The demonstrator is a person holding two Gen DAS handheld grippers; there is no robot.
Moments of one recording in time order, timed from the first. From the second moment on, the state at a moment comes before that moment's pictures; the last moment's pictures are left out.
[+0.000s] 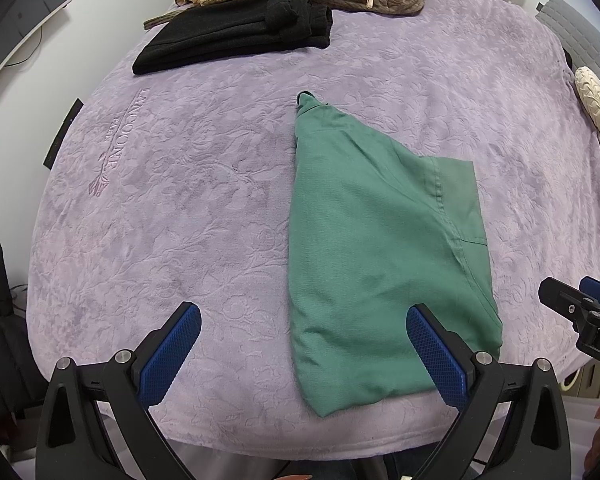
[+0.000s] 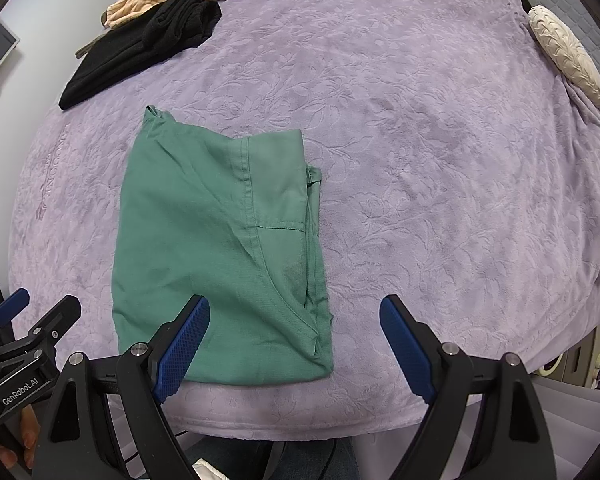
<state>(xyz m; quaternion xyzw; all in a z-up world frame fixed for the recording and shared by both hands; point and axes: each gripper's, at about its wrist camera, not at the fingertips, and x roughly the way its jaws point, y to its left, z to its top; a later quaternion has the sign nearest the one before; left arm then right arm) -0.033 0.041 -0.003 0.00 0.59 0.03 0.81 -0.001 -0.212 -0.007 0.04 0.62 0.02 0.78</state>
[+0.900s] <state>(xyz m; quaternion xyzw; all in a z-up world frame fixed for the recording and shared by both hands) -0.034 0.042 -0.005 0.00 0.59 0.03 0.81 0.000 -0.211 -0.006 0.04 0.62 0.02 0.78</state>
